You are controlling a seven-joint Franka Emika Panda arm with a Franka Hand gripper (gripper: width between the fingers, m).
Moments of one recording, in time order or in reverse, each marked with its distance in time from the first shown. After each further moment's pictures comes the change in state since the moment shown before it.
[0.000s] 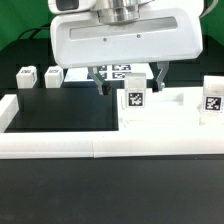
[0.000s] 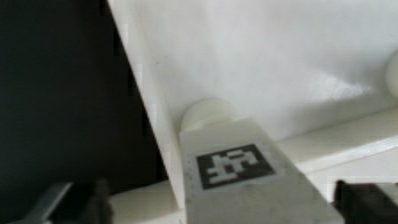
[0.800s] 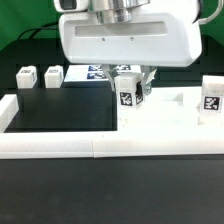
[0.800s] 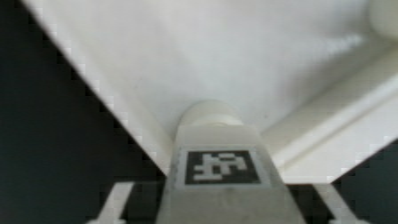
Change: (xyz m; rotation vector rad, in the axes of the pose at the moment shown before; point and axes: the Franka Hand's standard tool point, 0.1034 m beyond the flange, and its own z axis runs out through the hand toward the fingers) arm 0.000 -0.004 0.001 0.006 -0.034 0.512
